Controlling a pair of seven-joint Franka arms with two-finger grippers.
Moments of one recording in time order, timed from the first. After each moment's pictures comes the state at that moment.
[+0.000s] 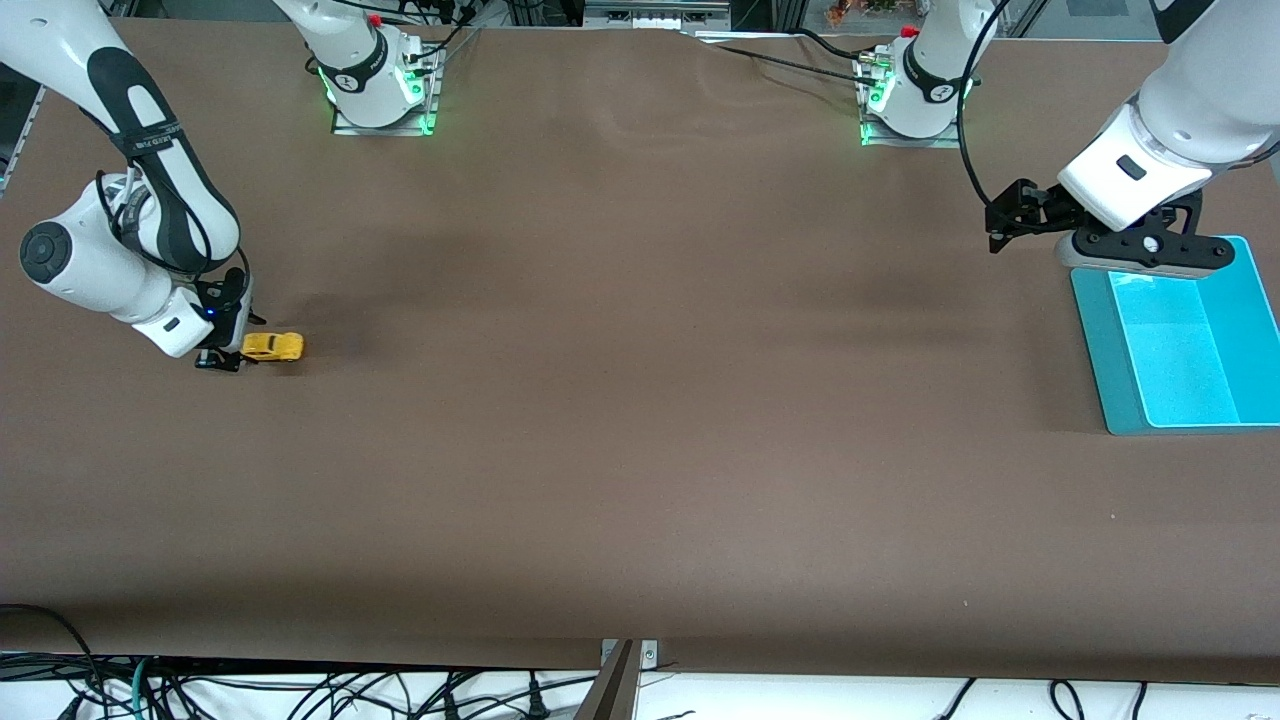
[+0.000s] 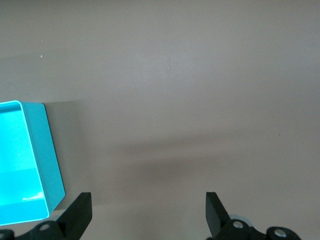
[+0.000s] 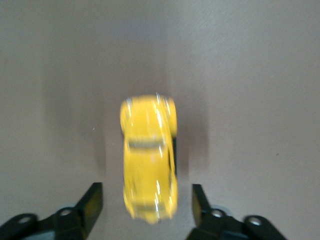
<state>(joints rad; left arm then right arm) -0.07 -0.01 -0.11 -1.65 0.02 1.60 -0.07 -0.39 0.38 0.15 -2.19 0.02 2.51 -1.83</state>
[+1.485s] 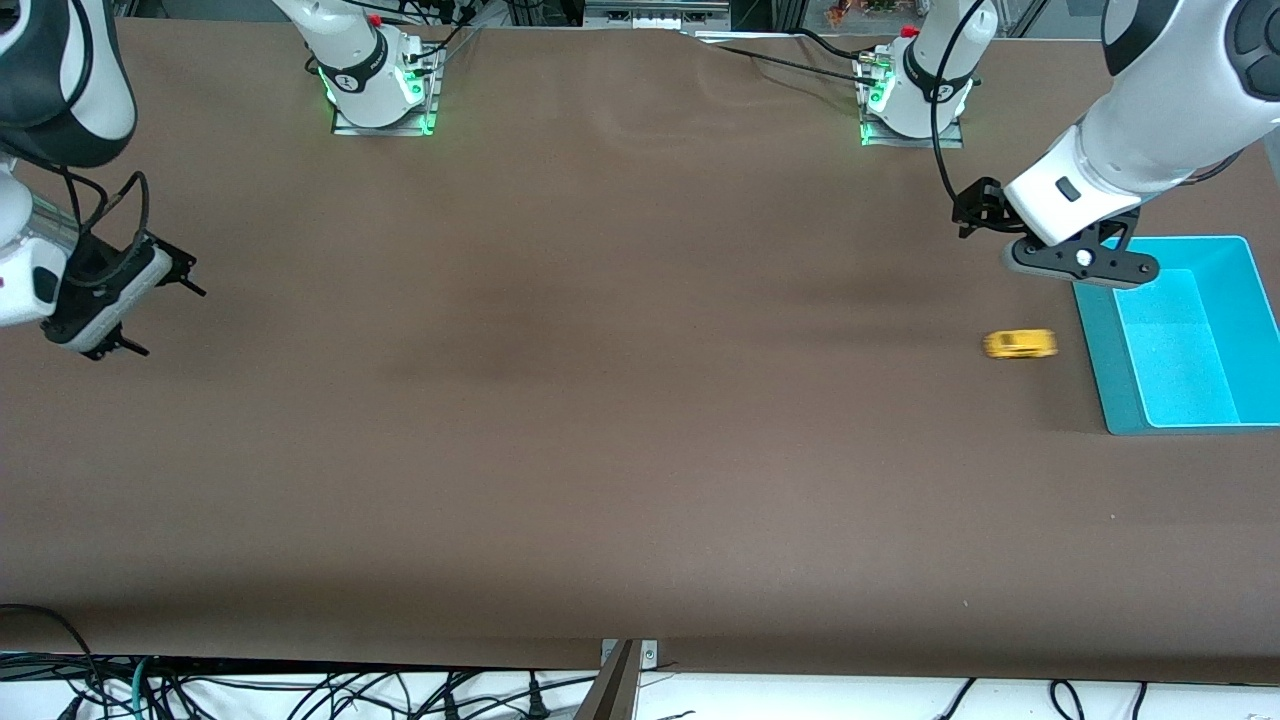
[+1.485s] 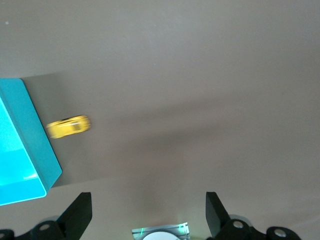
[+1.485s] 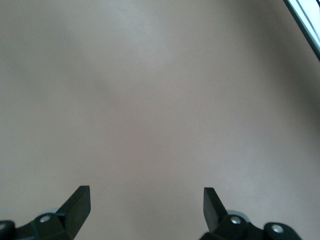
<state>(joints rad) -0.07 0.03 -0.16 -1.65 0.02 1.48 -0.01 -0.30 0.05 0.23 -1.86 0.02 1.94 -0.96</state>
